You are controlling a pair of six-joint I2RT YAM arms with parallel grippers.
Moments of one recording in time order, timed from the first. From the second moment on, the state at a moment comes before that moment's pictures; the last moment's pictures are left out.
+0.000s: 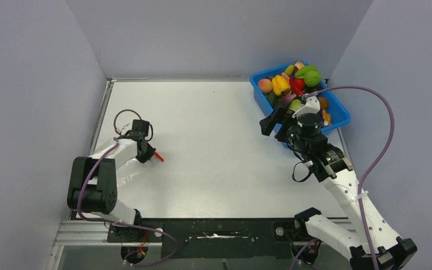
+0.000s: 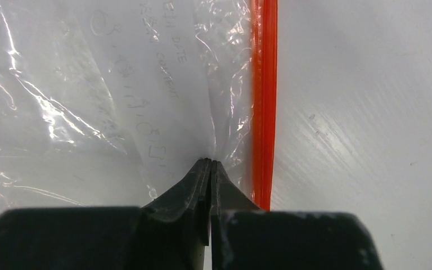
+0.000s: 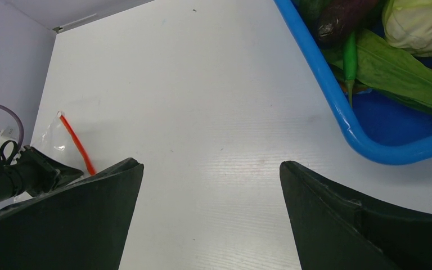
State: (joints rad) left arm -0.10 1.54 0.79 -0.42 -0.29 -0.86; right arm 0.40 0.91 1.00 -0.49 0.14 0.54
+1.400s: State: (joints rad) left arm -0.57 1.29 0.82 -0.26 0.04 -0.89; right arm 0.47 1.25 0.91 -0.26 -0.19 0.82
